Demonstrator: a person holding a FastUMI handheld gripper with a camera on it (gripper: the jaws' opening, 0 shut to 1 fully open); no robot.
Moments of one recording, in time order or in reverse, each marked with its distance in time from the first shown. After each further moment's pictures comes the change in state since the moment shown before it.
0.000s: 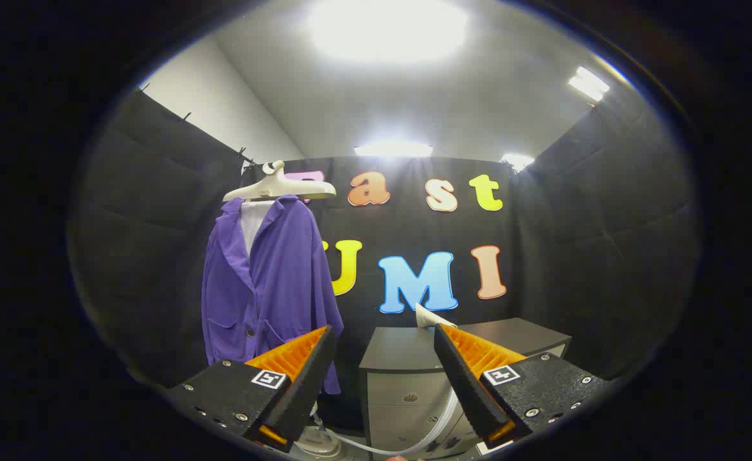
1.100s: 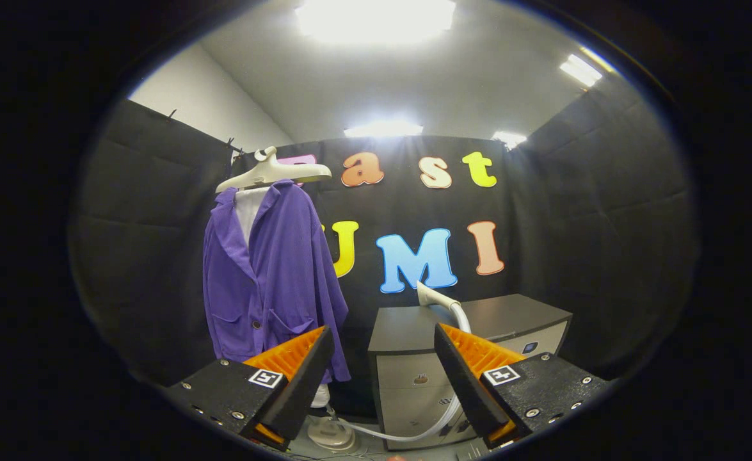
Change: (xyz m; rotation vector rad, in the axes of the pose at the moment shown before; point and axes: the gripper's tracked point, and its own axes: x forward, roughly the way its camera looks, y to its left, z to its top) arm -0.008 0.000 -0.019 0.059 0.115 -0.068
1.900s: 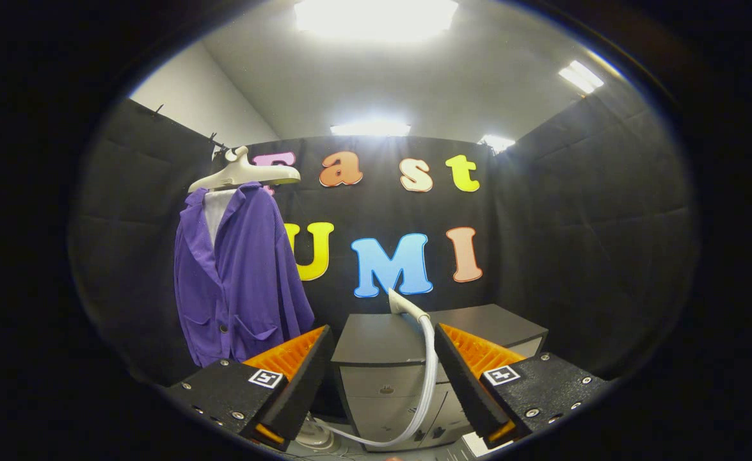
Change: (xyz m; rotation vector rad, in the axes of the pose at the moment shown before) arm 0.040 -0.067 0.028 -0.029 0.017 -0.062
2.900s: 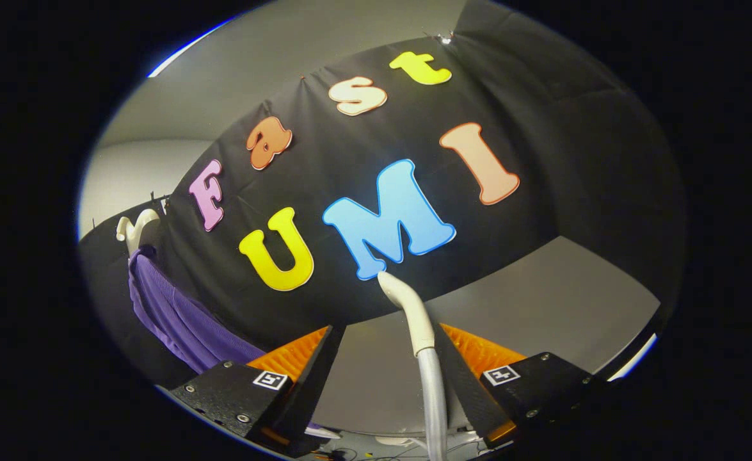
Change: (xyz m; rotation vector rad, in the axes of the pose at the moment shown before) arm 0.295 -0.094 -0.053 0.499 0.372 0.217
